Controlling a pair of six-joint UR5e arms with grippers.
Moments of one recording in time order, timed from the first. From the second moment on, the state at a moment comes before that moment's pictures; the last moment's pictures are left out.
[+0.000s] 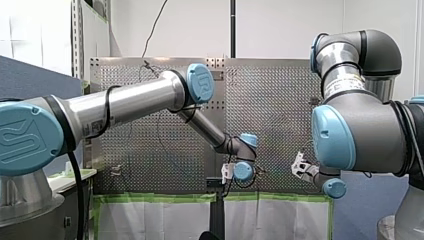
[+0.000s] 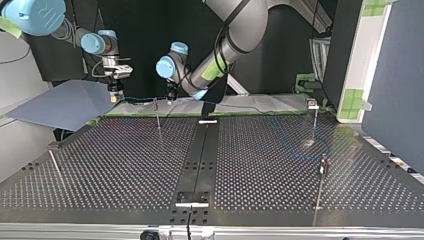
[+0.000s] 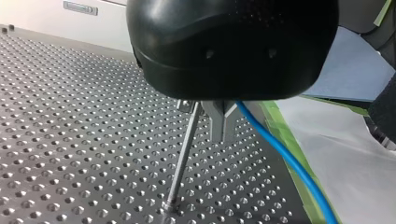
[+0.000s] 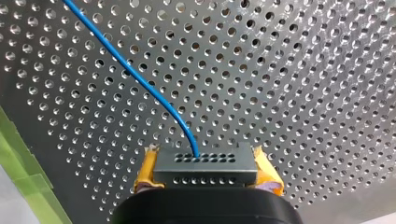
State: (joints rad) left arm -0.78 -2.82 -0.93 -2.79 -2.00 -1.68; right arm 1.57 -0.62 1.86 -1.32 1.16 1.96
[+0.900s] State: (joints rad) left arm -0.72 -2.83 -0.87 -2.83 -1.92 -1.70; right arm 1.58 -0.60 1.84 -1.32 1.19 1.95
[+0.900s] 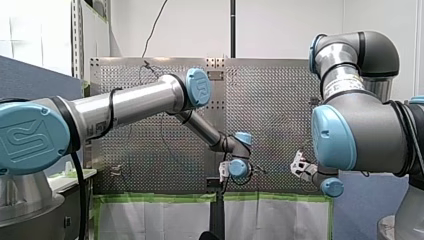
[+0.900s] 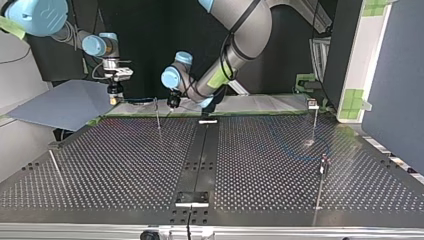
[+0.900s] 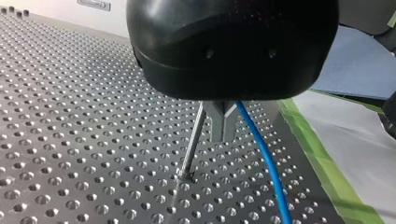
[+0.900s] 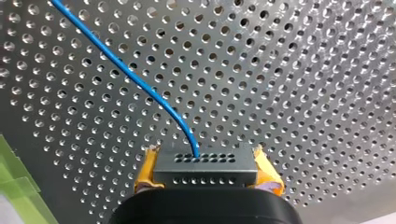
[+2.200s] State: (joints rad) left arm -0.70 -2.92 -0.75 -2.99 -1.89 -1.78; right arm 1.59 -0.56 1.71 -1.24 1.26 1.94
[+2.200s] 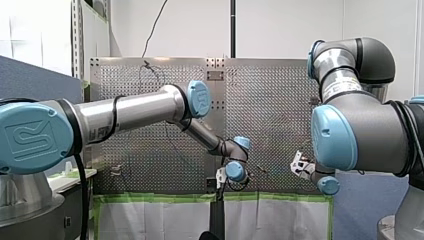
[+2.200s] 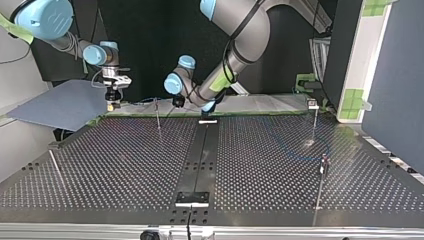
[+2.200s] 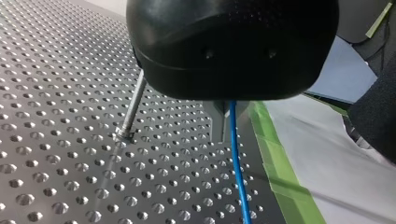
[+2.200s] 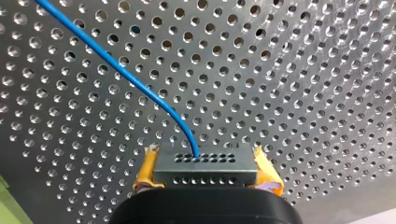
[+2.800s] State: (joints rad) left arm -0.69 -2.92 -0.60 -3.05 -1.89 -1.80; right arm 1.58 -0.56 1.66 -1.22 1.26 1.92
